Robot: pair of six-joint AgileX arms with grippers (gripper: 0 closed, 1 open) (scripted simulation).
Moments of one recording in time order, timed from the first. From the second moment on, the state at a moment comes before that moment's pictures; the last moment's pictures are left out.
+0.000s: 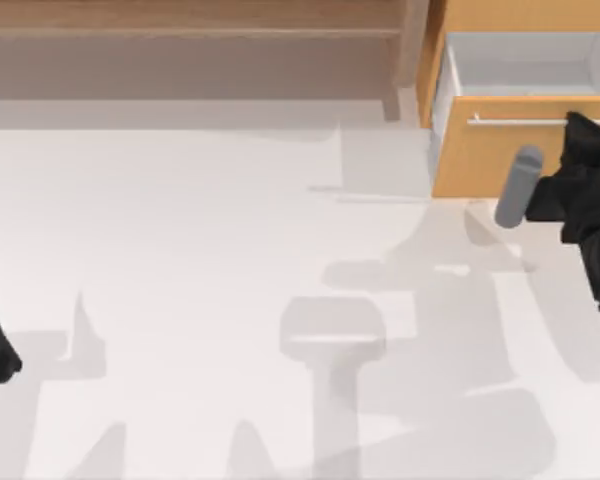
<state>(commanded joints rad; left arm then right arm) 0.00 0.00 0.00 0.00 0.00 0.00 0.23 2.09 0.61 1.47 0.27 -1.55</state>
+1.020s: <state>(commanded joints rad) 0.00 0.00 0.00 0.00 0.00 0.00 0.18 2.22 0.92 1.29 0.22 -1.55</state>
